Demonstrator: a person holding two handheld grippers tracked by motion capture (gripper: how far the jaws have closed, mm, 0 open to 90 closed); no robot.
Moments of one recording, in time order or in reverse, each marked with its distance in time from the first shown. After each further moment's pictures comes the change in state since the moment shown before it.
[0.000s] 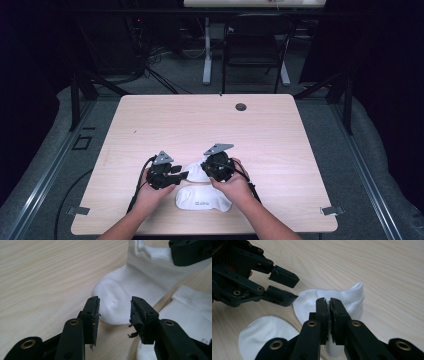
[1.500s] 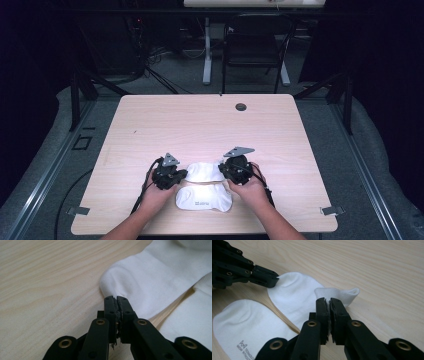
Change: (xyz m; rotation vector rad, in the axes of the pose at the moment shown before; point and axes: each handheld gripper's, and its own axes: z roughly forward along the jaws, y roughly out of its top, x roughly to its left) left arm -0.003 -0.005 0.018 0.058 0.059 0.029; right arm -0.034 -0.035 -0.019 -0.005 -0.059 0.090
